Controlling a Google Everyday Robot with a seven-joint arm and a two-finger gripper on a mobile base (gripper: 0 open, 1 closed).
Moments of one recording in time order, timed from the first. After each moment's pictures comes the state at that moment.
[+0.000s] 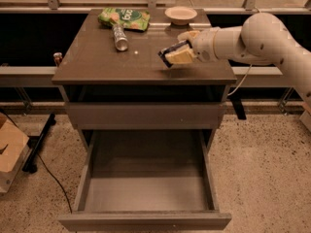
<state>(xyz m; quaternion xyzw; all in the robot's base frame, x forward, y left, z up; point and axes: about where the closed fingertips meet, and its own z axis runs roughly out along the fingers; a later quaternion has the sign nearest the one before) 0.743 -0.087 0.889 -0.47 0.68 0.15 0.54</state>
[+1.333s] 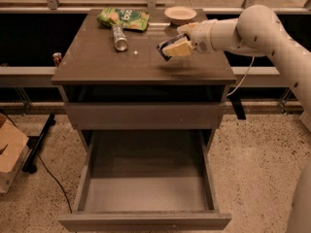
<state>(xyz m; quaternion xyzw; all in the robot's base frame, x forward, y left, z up) 0.778 -0.085 0.900 -0.46 0.68 0.15 0.55</state>
